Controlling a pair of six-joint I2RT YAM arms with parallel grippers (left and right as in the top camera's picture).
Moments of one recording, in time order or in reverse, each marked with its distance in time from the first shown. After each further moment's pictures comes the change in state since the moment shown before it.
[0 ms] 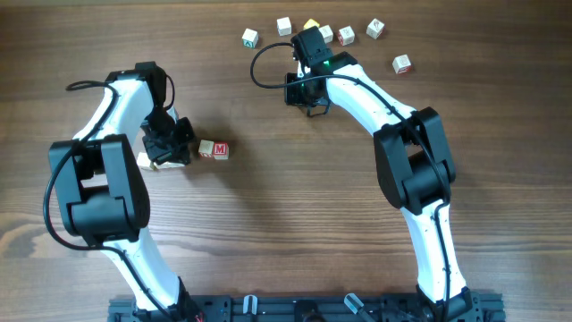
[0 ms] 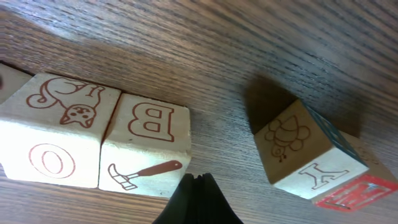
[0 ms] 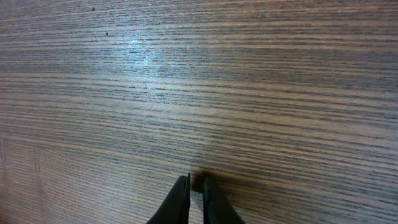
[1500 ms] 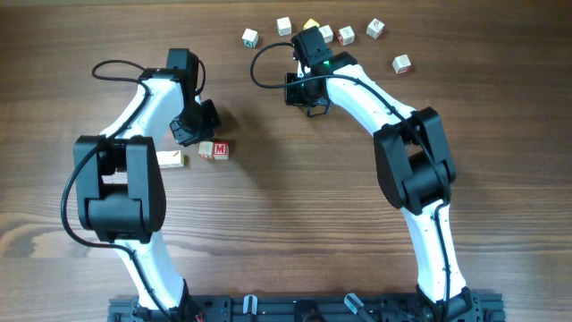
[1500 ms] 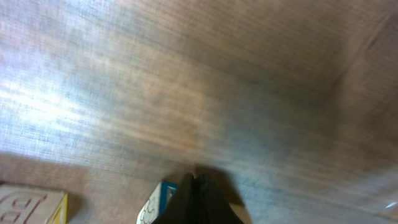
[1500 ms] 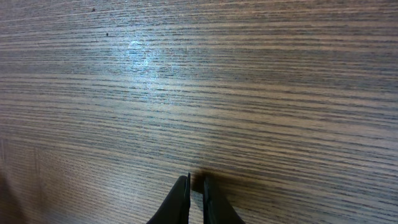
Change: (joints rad) left arm -0.148 0.000 -0.004 0.264 -0.040 -0.137; right arm 0.000 0.000 -0.001 0.002 0.000 0.000
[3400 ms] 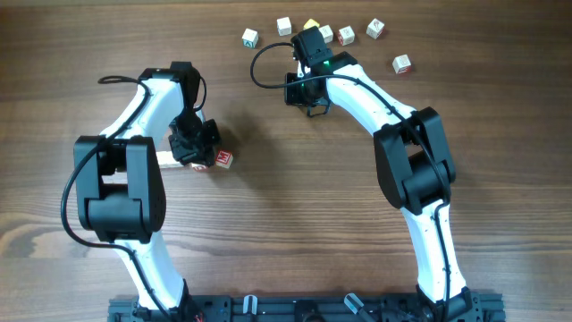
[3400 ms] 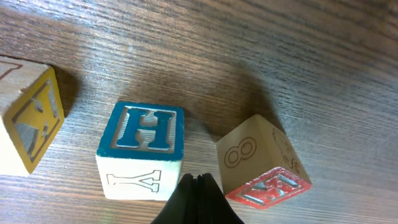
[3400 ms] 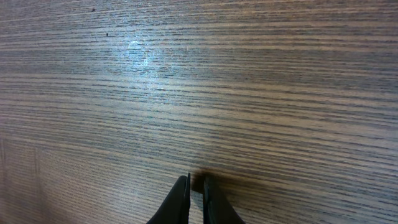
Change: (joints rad) left arm 0.000 0.000 0.000 -0.272 0.071 0.074; right arm 0.000 0.000 0.000 0.000 0.000 0.000
